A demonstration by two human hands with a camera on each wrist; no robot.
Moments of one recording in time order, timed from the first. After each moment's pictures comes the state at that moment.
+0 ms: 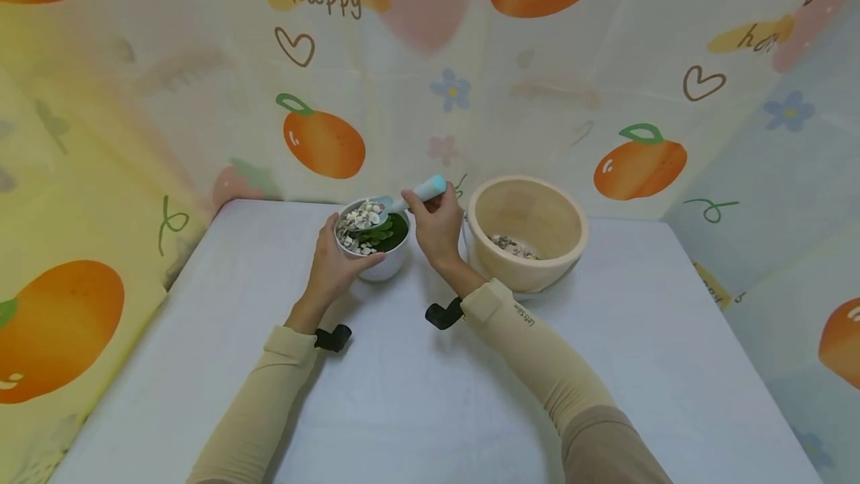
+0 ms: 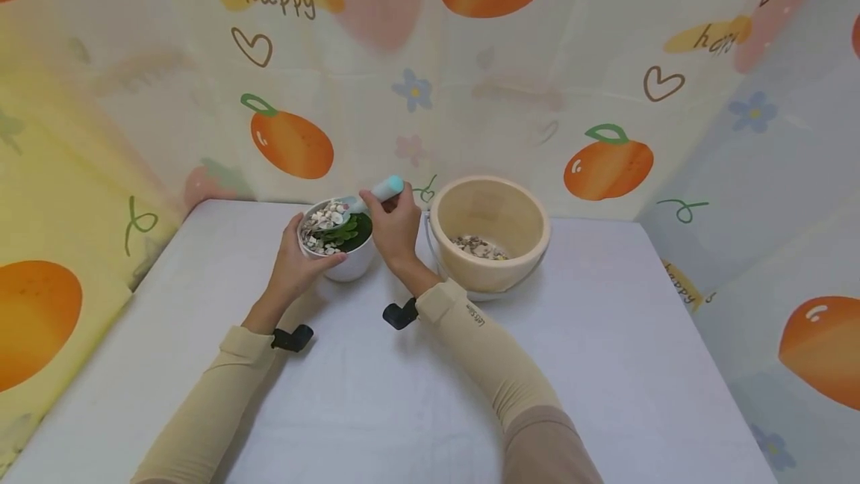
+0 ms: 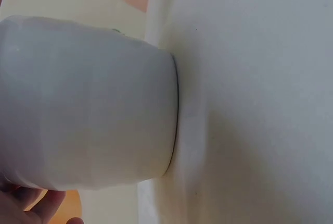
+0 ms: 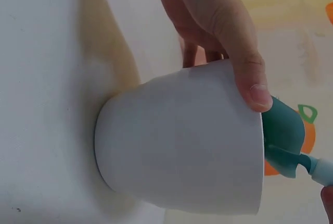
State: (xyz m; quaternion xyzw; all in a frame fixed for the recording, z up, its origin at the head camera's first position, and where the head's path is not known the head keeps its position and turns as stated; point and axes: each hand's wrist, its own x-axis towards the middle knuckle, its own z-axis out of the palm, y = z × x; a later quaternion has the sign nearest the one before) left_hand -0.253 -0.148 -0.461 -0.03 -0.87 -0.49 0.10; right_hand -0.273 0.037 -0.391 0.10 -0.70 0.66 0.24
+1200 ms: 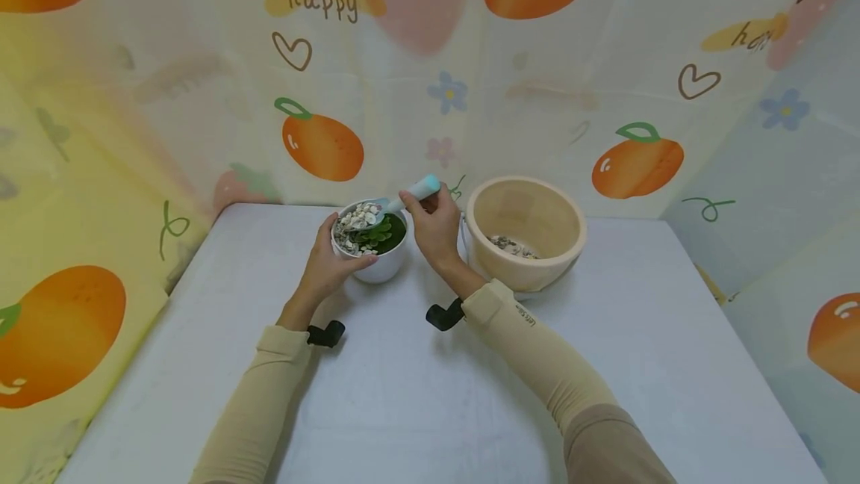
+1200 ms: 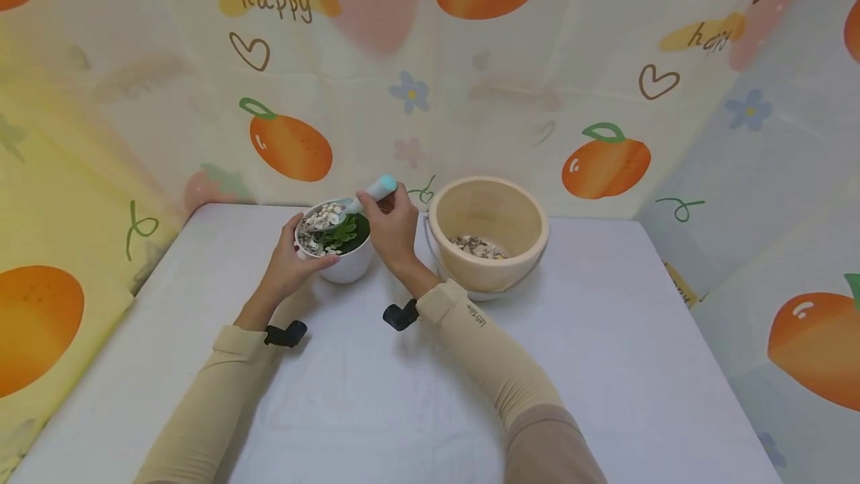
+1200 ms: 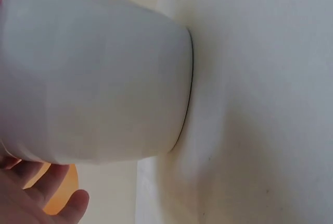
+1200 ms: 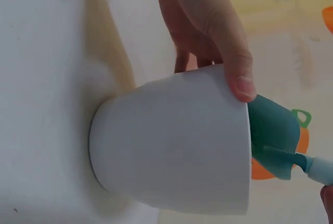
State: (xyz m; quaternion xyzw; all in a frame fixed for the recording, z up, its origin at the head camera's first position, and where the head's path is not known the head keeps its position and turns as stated) left_hand -0.260 -0.163 -0.460 -0.05 -0.85 -0.52 0.04; right_hand -0.257 0.038 -0.372 0.12 -0.71 0.65 0.23
